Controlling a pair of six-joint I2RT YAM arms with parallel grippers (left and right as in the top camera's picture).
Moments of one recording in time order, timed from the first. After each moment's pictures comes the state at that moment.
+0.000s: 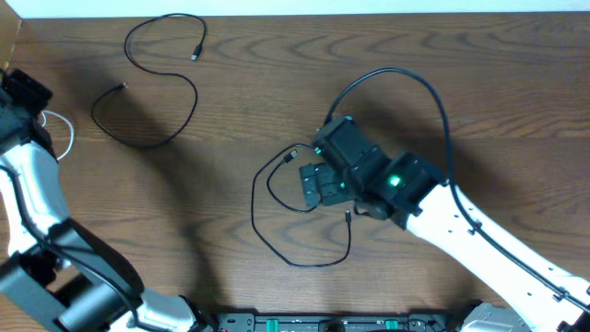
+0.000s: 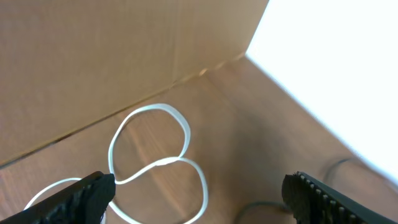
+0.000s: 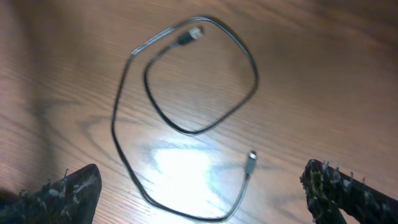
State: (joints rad) left arm 0.66 1.73 1.37 -0.14 -0.08 -0.28; right arm 0.79 1.48 1.32 -0.92 0.06 0.55
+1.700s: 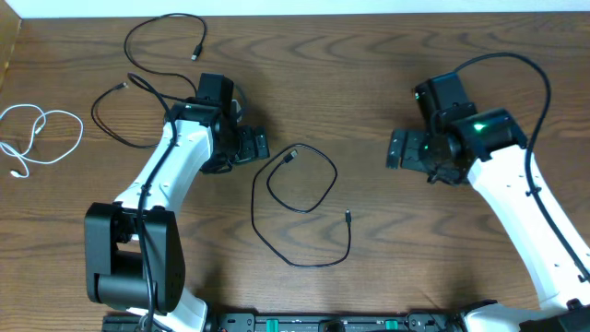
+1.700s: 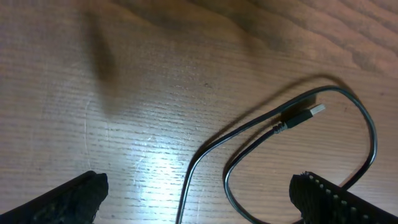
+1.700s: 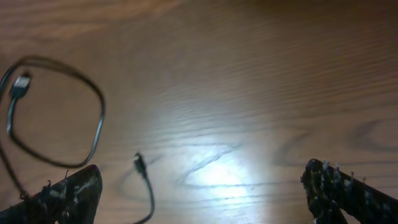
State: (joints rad) left arm -0.14 1.75 1.22 -0.83 0.17 -0.34; right arm 0.32 1.48 1.32 -1.14 0.05 0.56
